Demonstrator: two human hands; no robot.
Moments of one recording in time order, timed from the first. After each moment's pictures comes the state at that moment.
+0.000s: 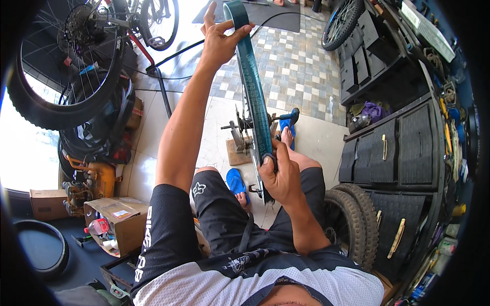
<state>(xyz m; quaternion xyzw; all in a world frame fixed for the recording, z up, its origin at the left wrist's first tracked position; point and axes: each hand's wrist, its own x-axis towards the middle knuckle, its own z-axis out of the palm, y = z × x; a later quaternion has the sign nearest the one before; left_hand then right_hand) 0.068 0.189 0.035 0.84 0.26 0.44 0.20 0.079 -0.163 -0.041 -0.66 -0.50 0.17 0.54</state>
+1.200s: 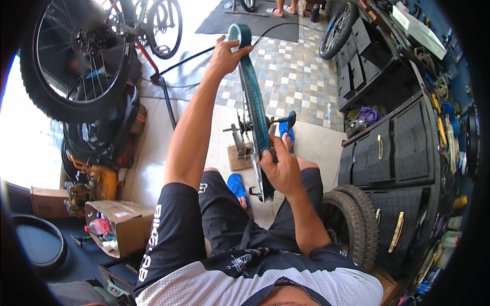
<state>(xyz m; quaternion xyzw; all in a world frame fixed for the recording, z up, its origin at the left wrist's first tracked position) 0.071 0.185 0.018 0.84 0.34 0.37 0.21 0.087 -0.164 -0.043 -0.67 -0.49 0.19 0.52</state>
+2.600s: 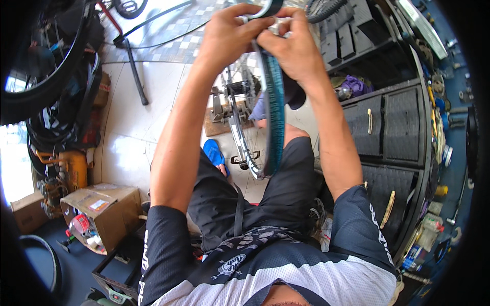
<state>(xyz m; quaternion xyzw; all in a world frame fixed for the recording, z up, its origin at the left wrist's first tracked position) 0.034 0.092 0.019 0.67 0.24 0.36 0.60 0.171 -0.014 0.024 -0.65 -0.51 0.14 0.55</state>
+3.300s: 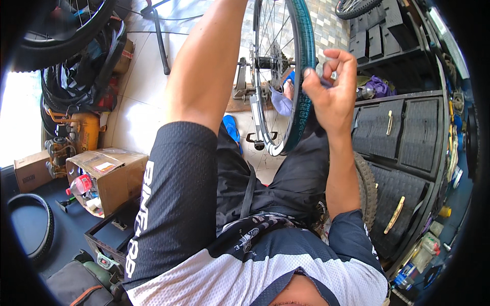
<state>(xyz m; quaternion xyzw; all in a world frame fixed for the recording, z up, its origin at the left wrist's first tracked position) 0.091 0.235 -0.016 0.61 0.26 0.27 0.70 0.111 -0.128 -0.004 -0.65 -0.47 0.11 0.58</state>
